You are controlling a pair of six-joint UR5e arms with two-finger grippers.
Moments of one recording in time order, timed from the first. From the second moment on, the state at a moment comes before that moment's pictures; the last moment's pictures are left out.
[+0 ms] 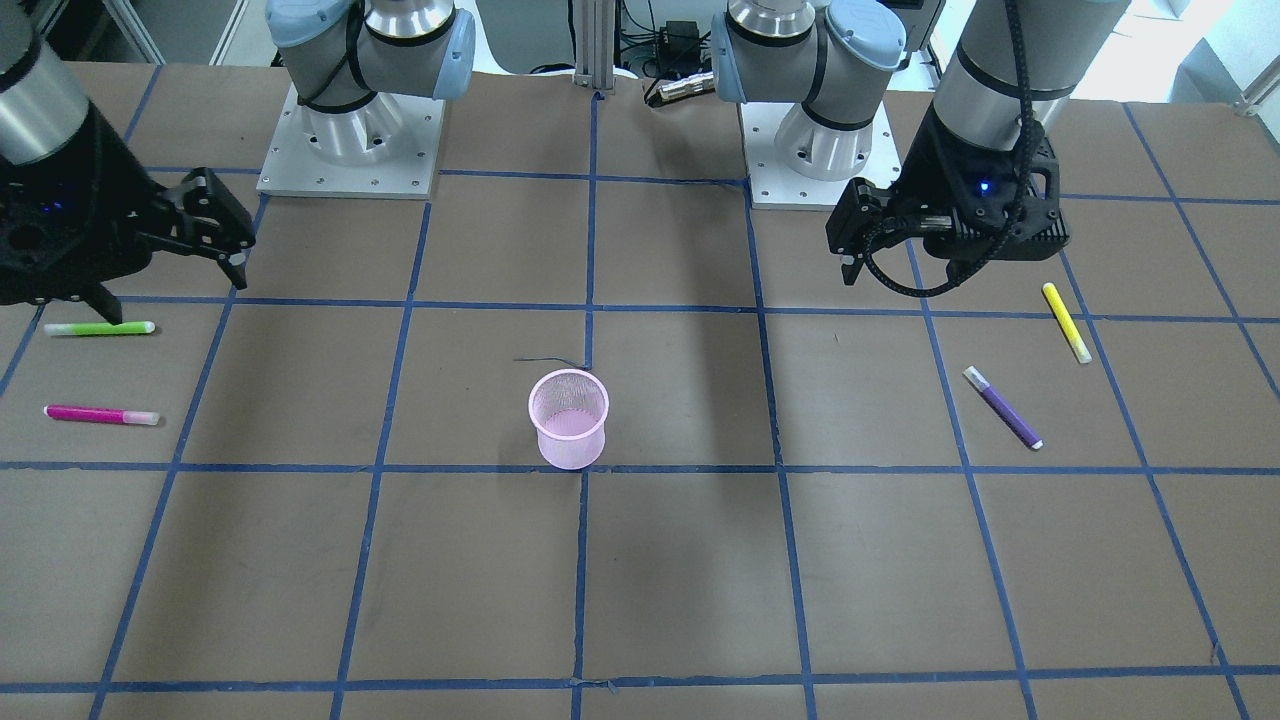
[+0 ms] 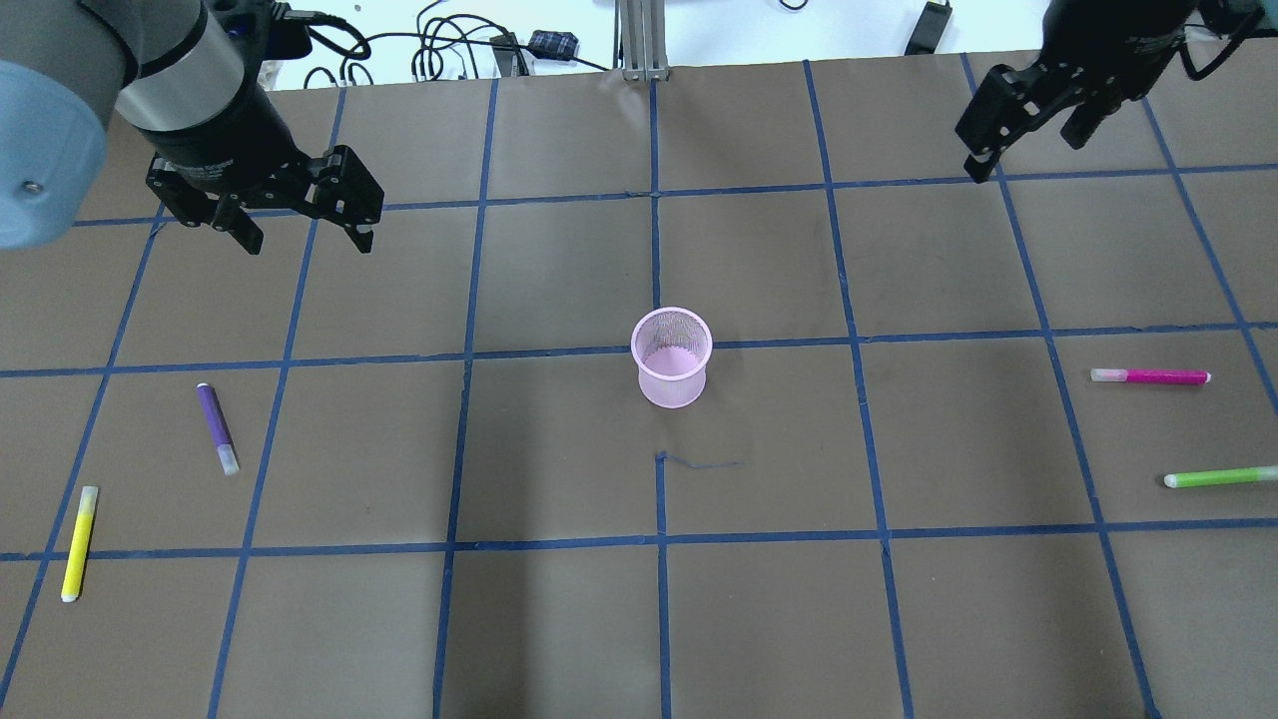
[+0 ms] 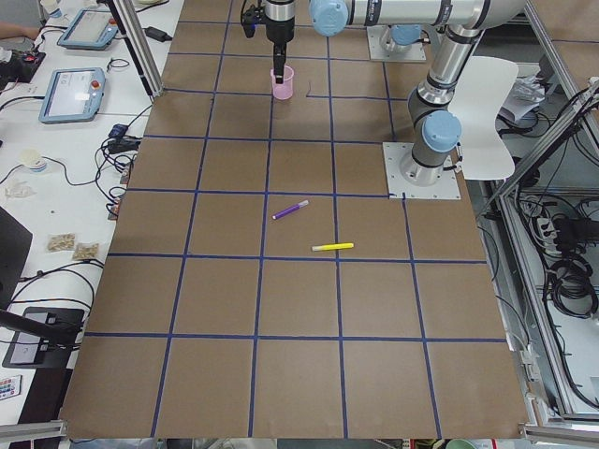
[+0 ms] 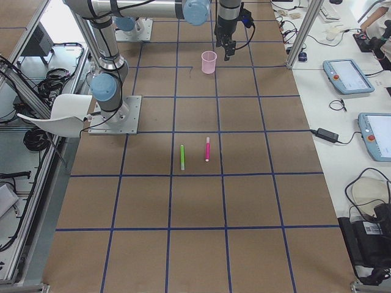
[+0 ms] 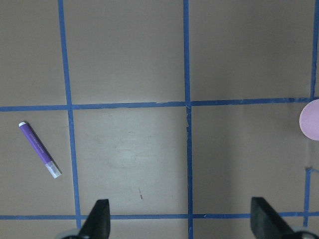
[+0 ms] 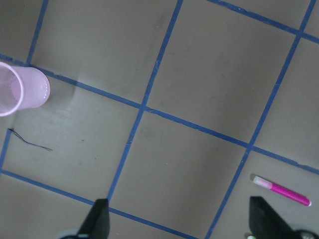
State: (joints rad) left arm -1.53 -1.57 -1.58 -1.53 1.60 0.06; right arm 1.39 -1.47 1.42 -1.51 -1.55 -0.61
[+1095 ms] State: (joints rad) left arm -1.28 -1.62 -1.59 -1.50 1.56 0.06; right arm 0.84 -1.40 1.59 -1.51 -1.37 -2.04
